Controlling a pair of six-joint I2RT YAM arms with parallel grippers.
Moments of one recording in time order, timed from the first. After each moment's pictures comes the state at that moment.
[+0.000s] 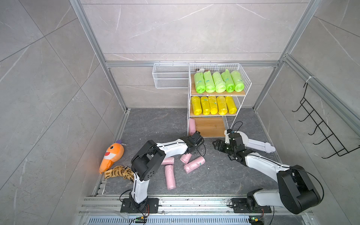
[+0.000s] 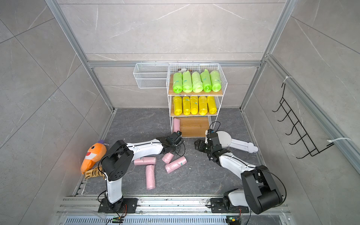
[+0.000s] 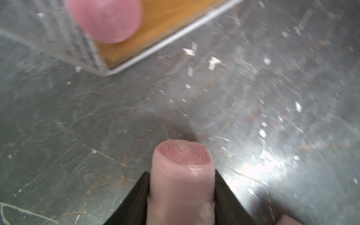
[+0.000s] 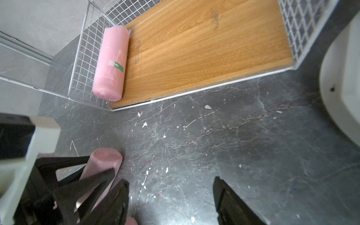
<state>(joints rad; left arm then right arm) -0.83 1.94 1.27 -0.42 -0.25 -0.31 0.33 1.36 0.61 0.05 -0.18 0.57</state>
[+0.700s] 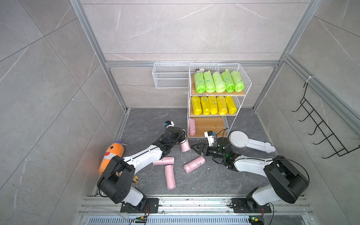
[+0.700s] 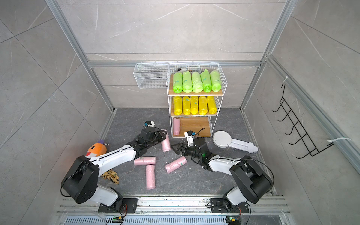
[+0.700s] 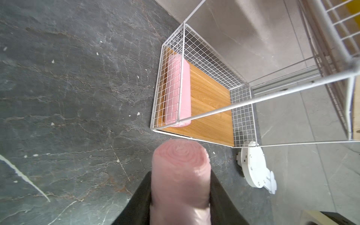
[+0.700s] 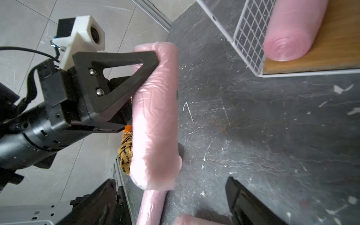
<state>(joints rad) -0.62 1.49 0.86 0.11 -0.06 -0.96 0.61 1.51 0.57 0.62 -0.47 0.80</state>
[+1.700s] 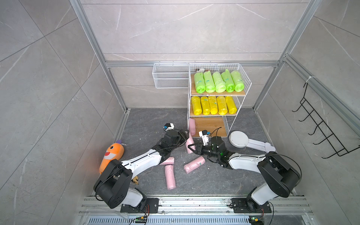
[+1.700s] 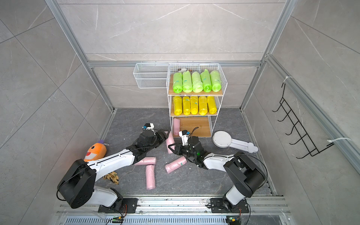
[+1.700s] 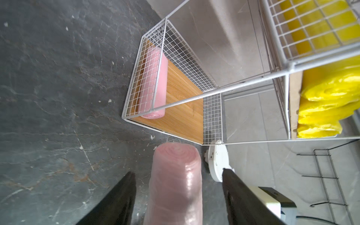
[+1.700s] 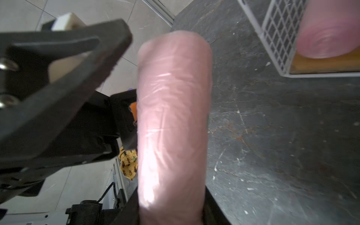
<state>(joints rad) -0.66 1.43 0.79 0.23 -0.06 -1.08 0.66 1.57 0.64 0.57 -0.40 0.79</state>
